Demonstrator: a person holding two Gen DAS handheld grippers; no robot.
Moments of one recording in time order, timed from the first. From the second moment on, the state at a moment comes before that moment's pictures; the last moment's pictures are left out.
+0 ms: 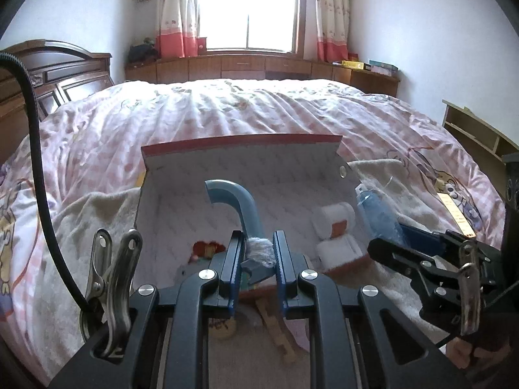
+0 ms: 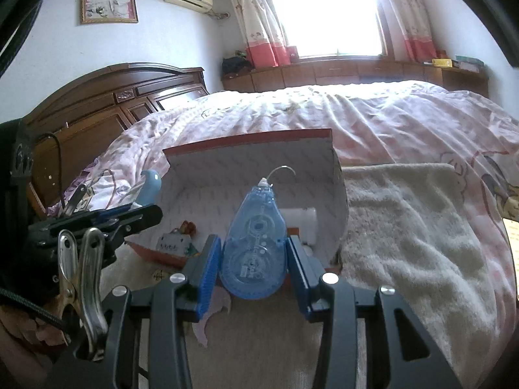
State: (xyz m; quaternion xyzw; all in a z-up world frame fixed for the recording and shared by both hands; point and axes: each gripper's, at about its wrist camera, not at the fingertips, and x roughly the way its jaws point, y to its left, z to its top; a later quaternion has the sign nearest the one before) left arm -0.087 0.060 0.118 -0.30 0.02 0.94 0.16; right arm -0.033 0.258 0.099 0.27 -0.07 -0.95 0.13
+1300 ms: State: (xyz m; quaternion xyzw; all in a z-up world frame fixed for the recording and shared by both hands) left arm -0.156 0.072 0.074 -0.34 0.02 0.93 0.15; right arm -0.102 0.262 0.070 0.30 -0.05 -0.95 0.09
